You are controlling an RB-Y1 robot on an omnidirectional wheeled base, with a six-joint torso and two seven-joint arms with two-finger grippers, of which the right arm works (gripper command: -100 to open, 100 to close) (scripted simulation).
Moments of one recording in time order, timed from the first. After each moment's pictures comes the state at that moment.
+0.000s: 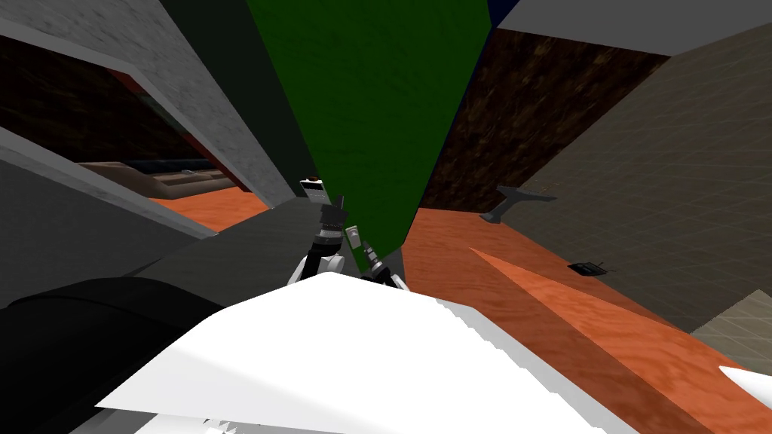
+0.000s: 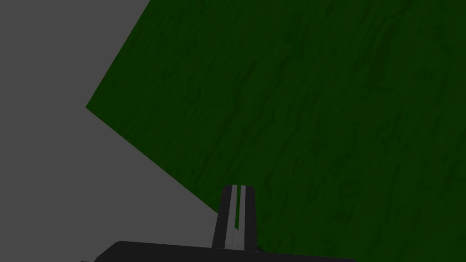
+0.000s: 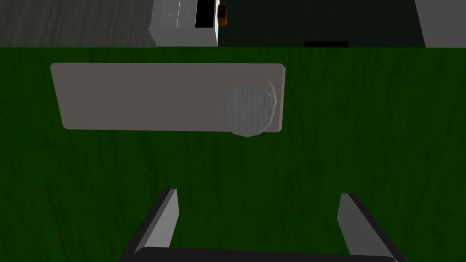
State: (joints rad) arm 0.05 -0.06 0.87 -1.37 0.00 -0.30 0.00
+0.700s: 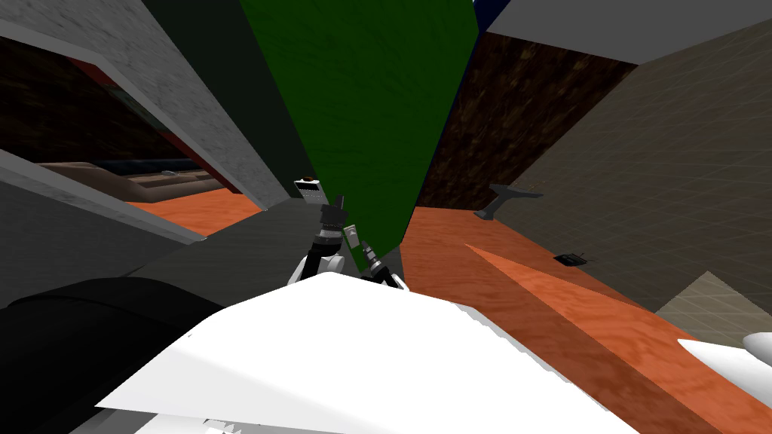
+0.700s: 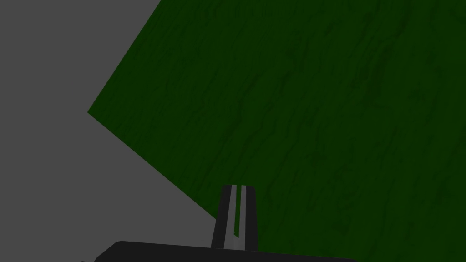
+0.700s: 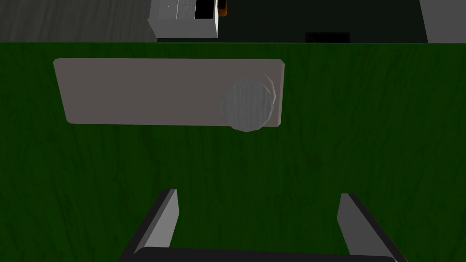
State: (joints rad) arm 0.00 -0.07 0.92 -1.34 -0.19 -0.30 0.16
